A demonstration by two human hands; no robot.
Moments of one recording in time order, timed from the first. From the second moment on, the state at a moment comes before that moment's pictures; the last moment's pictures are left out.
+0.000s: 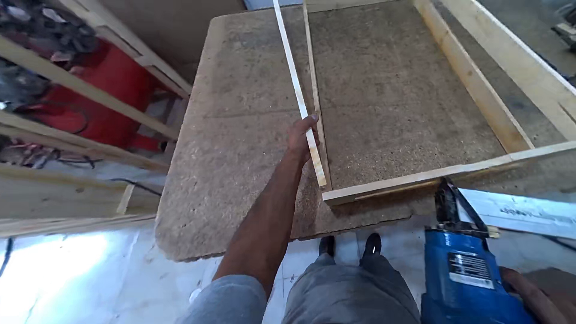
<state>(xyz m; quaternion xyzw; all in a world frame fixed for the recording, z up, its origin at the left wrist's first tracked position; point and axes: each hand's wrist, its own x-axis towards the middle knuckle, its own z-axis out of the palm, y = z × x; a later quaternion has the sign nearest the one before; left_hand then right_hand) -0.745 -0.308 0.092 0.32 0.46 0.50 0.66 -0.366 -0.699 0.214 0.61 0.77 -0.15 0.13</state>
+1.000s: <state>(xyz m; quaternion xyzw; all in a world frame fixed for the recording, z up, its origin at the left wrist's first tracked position) -0.732 -0.318 0.084 0.32 0.43 0.48 0.69 -0.506 -0.671 0.147 0.44 0.90 0.04 0.02</state>
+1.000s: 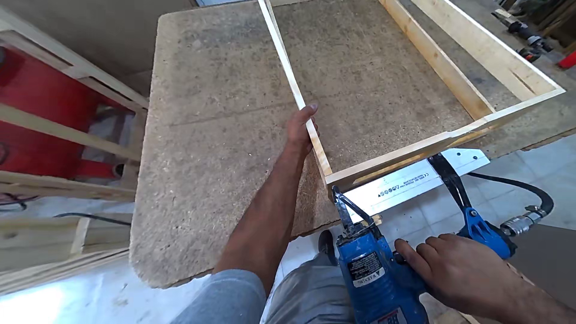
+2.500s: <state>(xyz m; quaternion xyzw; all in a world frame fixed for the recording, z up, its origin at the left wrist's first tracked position) -0.734 -0.316 0.081 0.32 0.44 0.48 0.69 -0.513 -0.664 0.144 0.44 0.90 0.05 0.02</state>
